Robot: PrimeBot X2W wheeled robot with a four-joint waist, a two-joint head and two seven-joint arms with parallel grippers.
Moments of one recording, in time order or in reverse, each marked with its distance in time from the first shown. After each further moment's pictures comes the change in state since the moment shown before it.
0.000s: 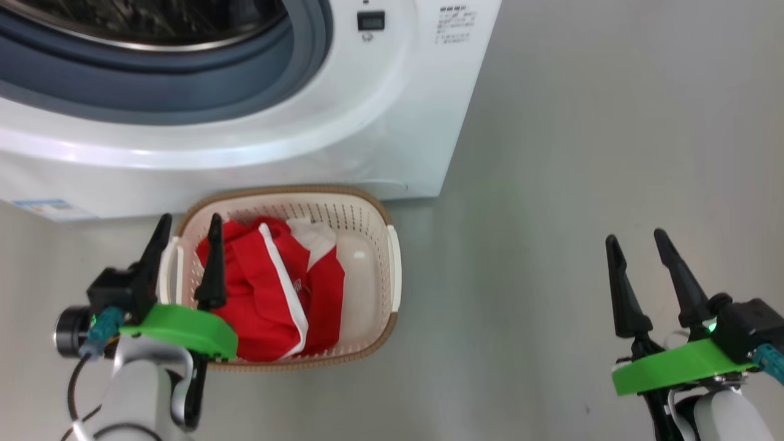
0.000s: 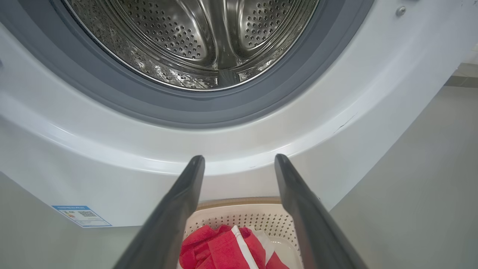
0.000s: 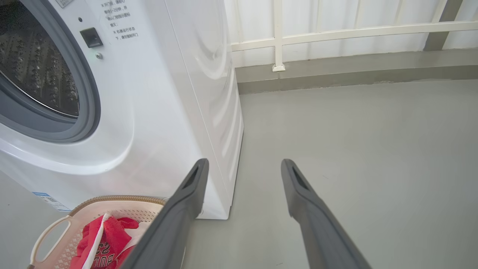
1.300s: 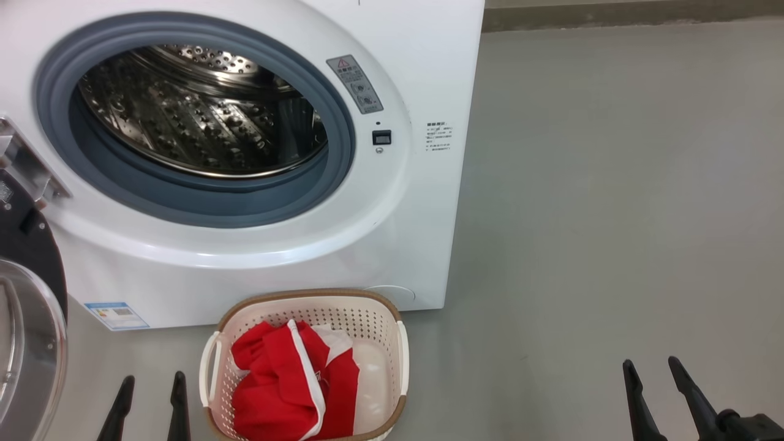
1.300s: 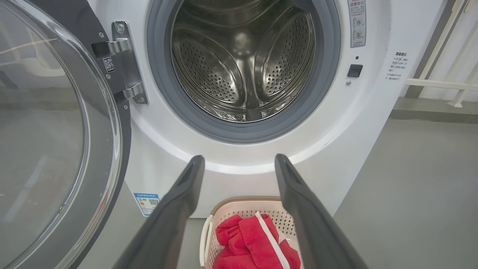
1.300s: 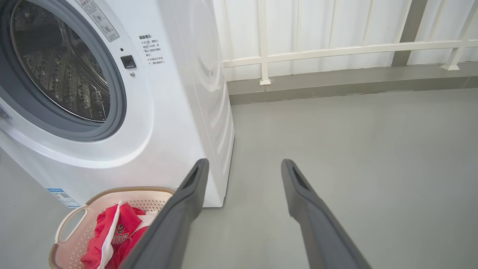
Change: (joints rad) left arm 0.557 0.012 0.105 -0.388 -0.023 0.000 0.000; right arm 0.311 0.008 -0.041 -0.015 -0.015 0.000 0.000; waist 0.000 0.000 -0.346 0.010
